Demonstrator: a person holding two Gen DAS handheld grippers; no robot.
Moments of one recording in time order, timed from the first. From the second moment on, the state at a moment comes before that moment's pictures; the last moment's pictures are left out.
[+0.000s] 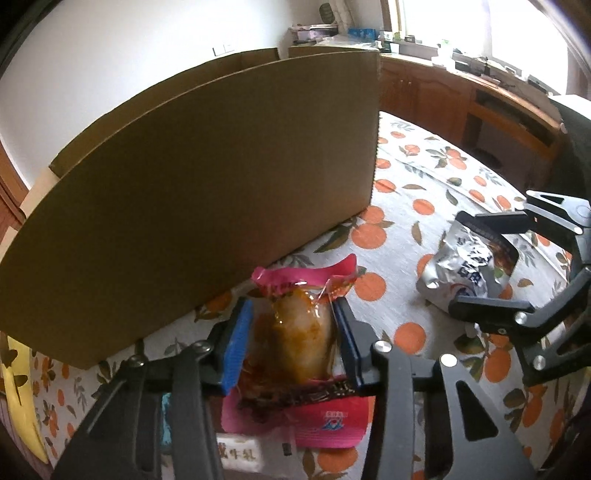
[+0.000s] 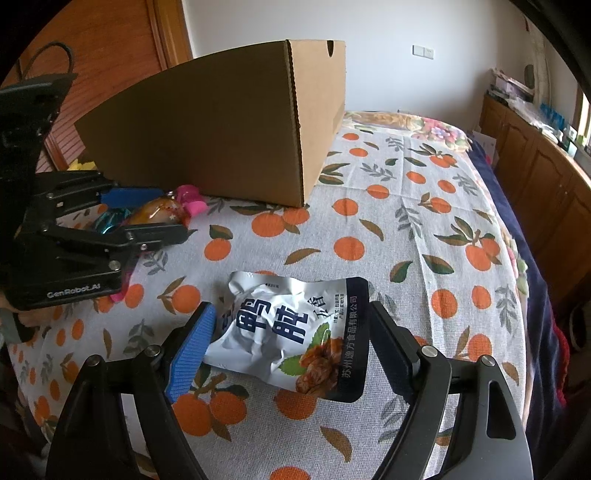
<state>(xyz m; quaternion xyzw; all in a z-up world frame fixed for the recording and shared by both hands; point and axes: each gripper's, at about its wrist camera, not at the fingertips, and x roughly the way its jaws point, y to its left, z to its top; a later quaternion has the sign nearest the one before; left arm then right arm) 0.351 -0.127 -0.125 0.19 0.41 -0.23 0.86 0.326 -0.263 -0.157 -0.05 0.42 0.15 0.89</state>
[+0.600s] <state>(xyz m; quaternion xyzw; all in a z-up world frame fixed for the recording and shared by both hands) 0.319 -0.097 -0.079 0.13 0.35 -0.24 0.90 0.328 -0.264 -0.161 -0.06 0.42 0.14 0.89</state>
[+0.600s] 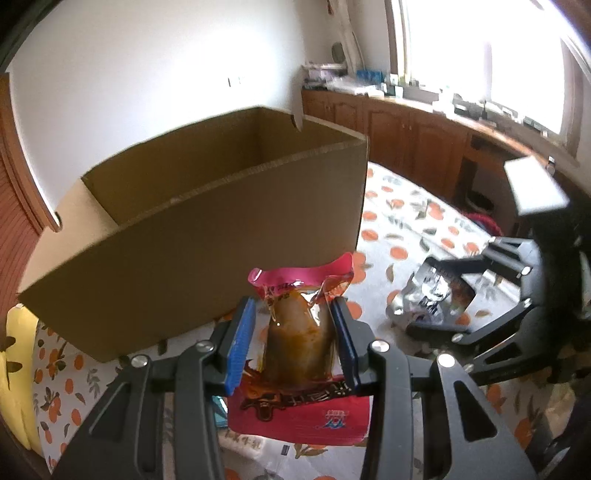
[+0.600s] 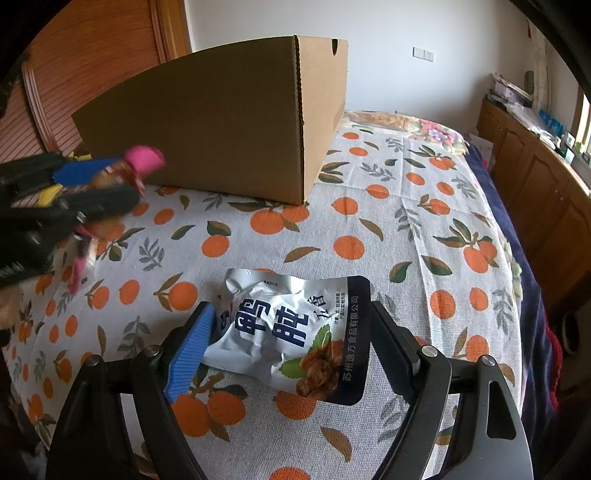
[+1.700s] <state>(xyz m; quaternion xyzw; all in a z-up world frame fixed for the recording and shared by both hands) 0.267 -0.048 -0.059 0.08 0.32 -0.23 0.91 0.317 -0.259 -0.161 -0.08 0.46 0.13 0.88</state>
